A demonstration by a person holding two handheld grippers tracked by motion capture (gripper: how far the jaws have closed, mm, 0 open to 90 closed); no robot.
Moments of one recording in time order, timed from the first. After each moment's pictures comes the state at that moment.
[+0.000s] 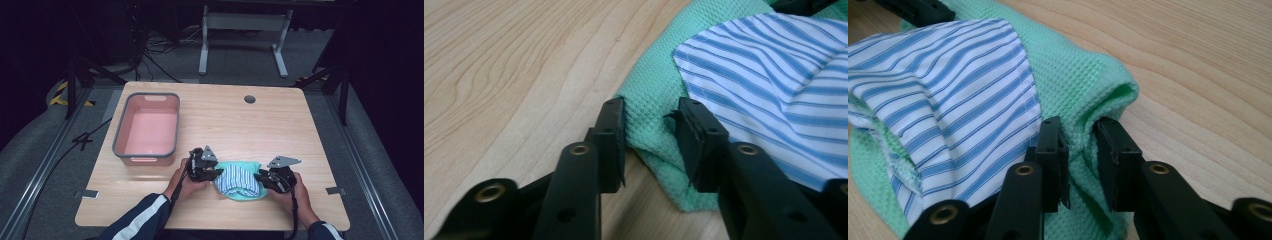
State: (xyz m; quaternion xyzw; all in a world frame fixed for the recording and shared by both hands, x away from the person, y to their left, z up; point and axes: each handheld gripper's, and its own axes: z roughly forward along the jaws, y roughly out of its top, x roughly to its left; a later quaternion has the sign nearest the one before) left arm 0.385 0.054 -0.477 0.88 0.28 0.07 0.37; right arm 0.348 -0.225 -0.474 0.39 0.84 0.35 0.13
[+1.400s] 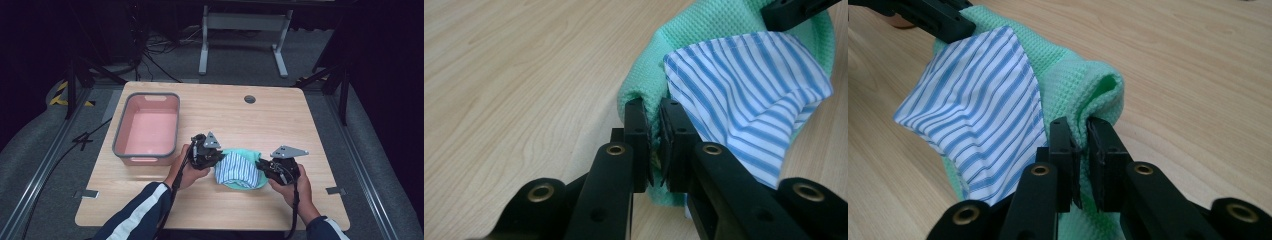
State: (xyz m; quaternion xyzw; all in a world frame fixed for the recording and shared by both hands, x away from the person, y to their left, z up) left arm 0.396 0.056 -0.418 0.88 0.25 0.10 0.38; right arm 0.350 -0.216 -0.424 0.40 0.82 0.39 0.17
